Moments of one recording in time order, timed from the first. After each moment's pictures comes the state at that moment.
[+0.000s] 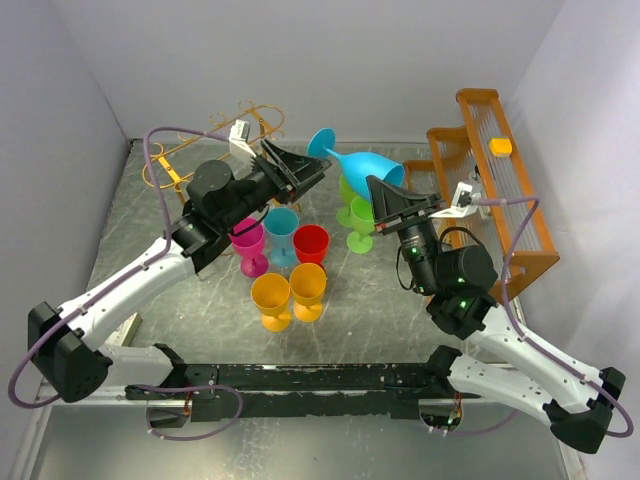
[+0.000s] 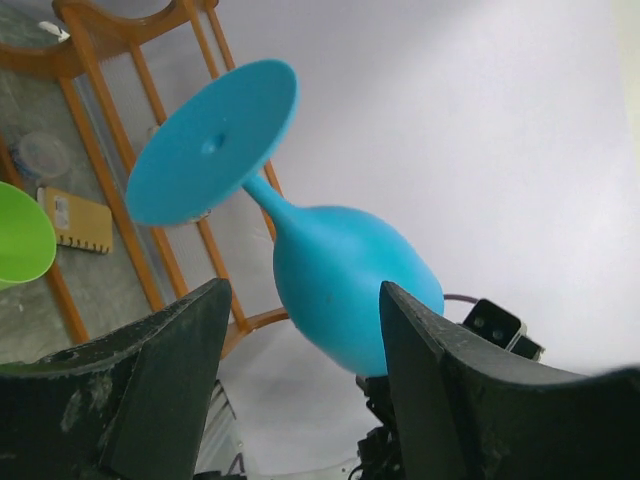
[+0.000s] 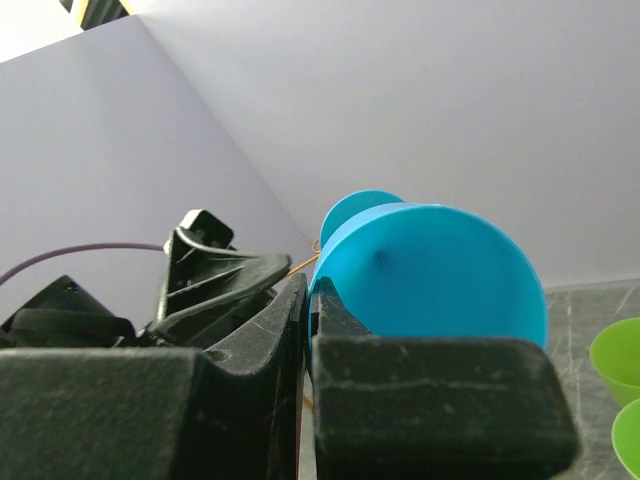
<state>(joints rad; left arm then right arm) -0.71 1.26 1.16 0.25 0.15 -1.19 0.89 0.79 0.81 0.49 0.46 0.41</state>
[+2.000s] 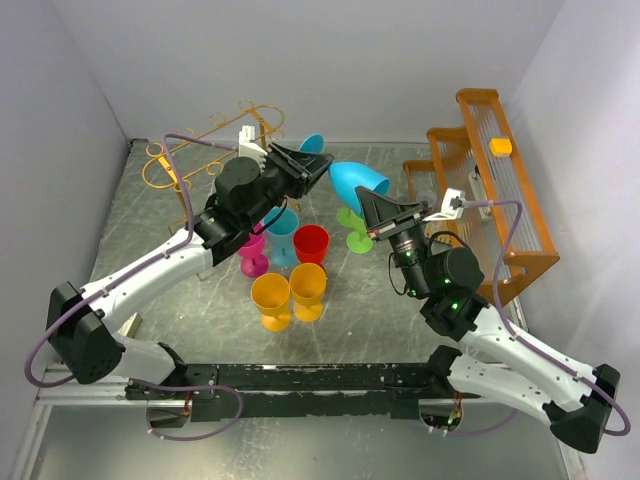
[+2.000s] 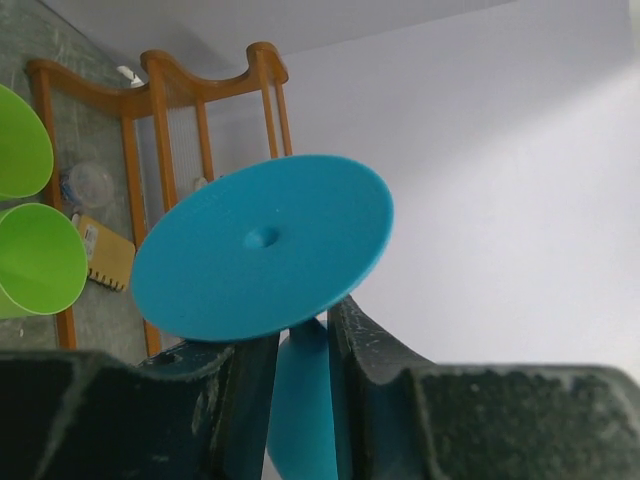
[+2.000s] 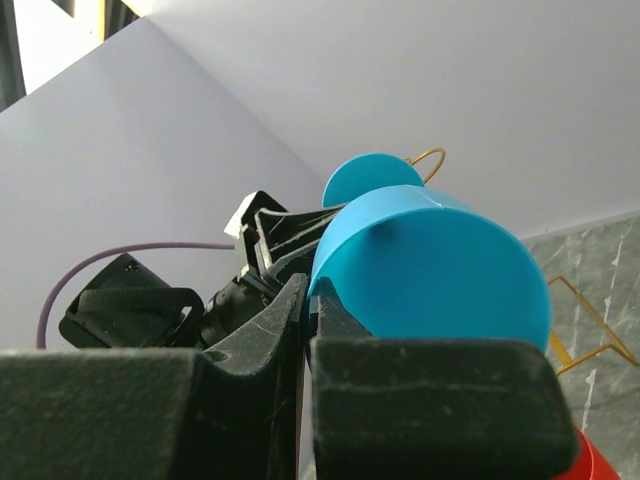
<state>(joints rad) -0.77 1.40 1.23 0.22 -0.12 -1.32 0.89 0.80 0.74 0.49 0.45 0.67</state>
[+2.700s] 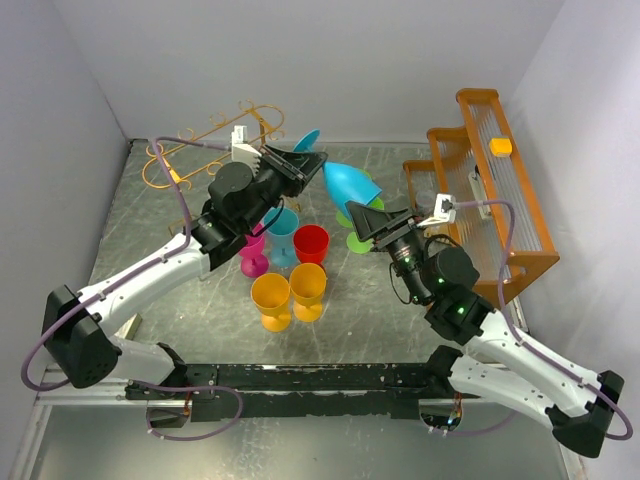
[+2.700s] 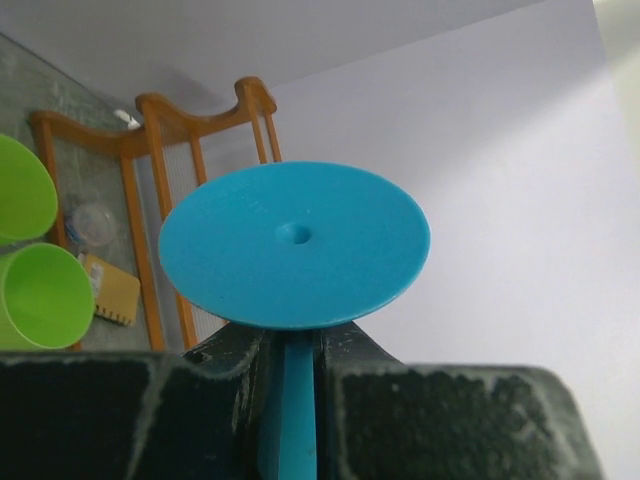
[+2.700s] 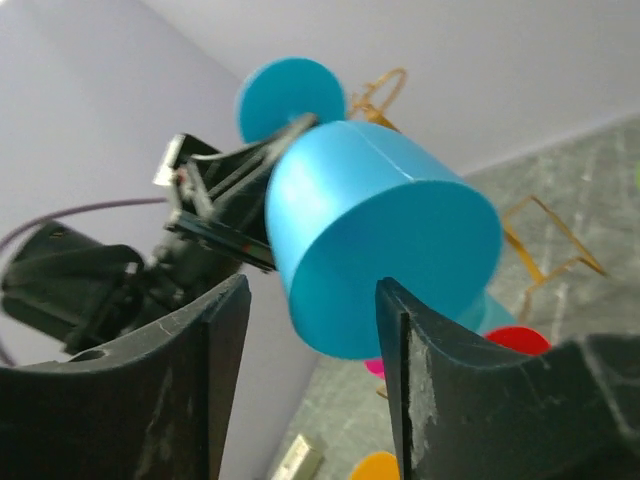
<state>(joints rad) -0.77 1.37 1.17 0.31 -0.17 -1.28 0.89 0.74 0.70 0.35 0.41 0.77</state>
